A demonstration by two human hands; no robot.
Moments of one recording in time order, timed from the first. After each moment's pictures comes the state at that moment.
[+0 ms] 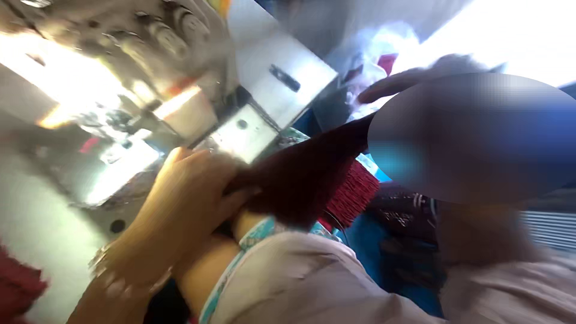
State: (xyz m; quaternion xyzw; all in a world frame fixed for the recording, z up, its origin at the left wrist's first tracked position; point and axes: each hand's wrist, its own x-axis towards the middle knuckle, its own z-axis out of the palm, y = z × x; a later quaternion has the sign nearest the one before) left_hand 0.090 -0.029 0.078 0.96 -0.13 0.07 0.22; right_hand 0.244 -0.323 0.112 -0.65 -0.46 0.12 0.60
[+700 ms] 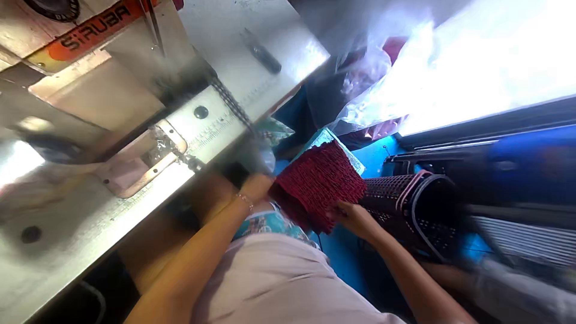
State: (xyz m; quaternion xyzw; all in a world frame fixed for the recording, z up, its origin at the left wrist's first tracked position) left_hand 0.170 -0.177 -0.179 0.90 -0.10 -0.34 0.24; right_hand 0.190 -0.485 -0.108 -0.86 -0.11 0.46 0.19
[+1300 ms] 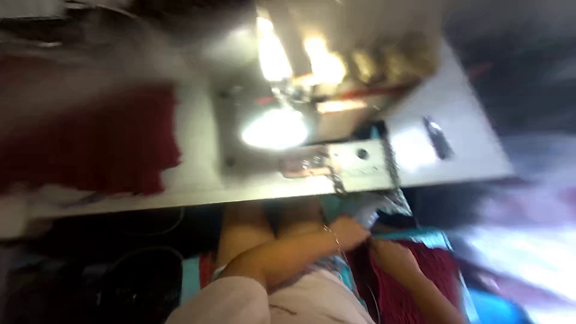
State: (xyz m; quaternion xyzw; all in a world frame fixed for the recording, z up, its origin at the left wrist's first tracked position) left_hand 0.144 -0.170 -0.152 0.93 -0.04 -0.18 0.32; right_hand 0.236 -0.298 -0.121 -0.80 -0.35 0.43 -0.22
